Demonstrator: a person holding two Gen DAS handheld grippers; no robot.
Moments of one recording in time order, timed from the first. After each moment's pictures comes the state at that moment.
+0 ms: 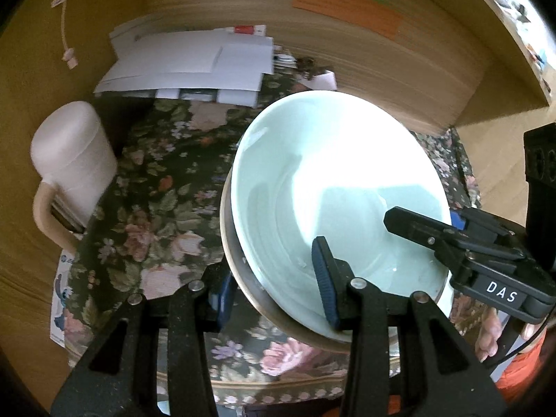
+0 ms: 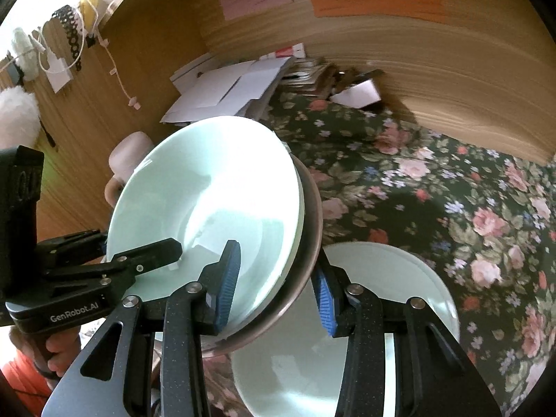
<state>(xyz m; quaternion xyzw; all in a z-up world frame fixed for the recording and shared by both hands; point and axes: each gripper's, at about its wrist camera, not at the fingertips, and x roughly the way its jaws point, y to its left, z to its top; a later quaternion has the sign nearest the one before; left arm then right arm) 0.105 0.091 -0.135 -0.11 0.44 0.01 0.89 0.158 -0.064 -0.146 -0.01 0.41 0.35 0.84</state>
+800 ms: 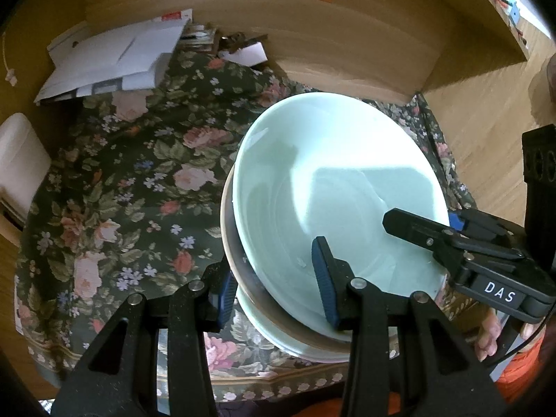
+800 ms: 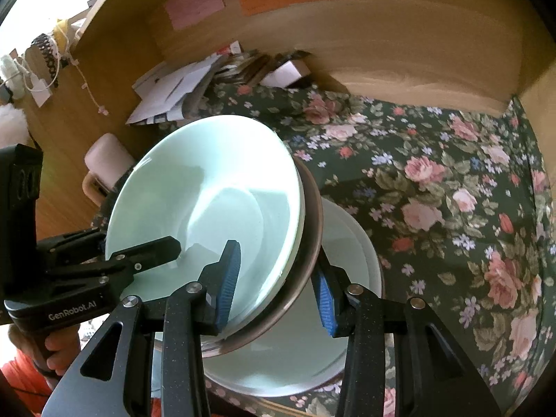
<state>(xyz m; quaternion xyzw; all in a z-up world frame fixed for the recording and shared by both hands) 0.118 0.010 -0.147 -0.09 0.46 -0.05 0.88 0.152 -0.149 -0.168 0.02 0.43 0.31 0.85</state>
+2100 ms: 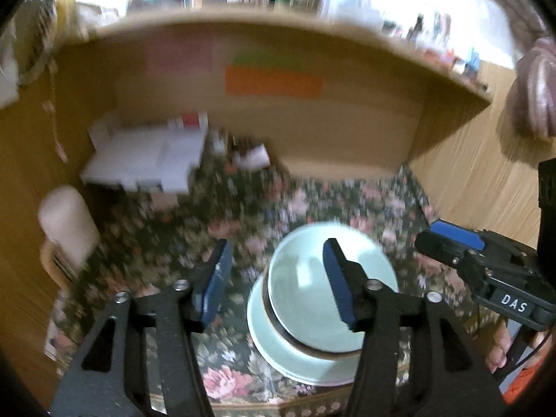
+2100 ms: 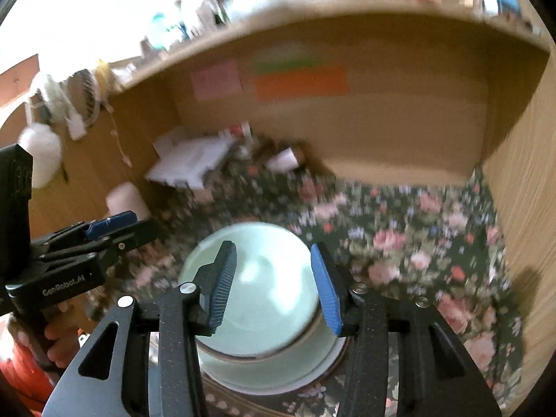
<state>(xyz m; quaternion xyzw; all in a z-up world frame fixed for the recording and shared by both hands) 0.062 0.013 -0.065 -0.05 0.27 -0.01 0.96 0.090 -0.170 -0.098 0.02 0.26 0.28 0.92</state>
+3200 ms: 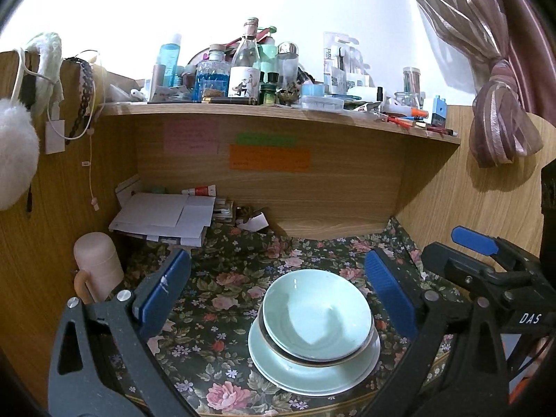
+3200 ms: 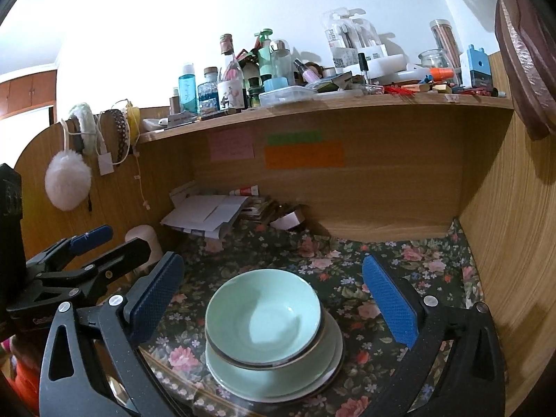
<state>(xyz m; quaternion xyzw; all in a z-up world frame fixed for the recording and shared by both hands) -0.005 0.002 -0.040 -0.05 0.14 0.00 0.99 0.033 -0.183 -0.071 0.03 0.14 0.27 0.95</state>
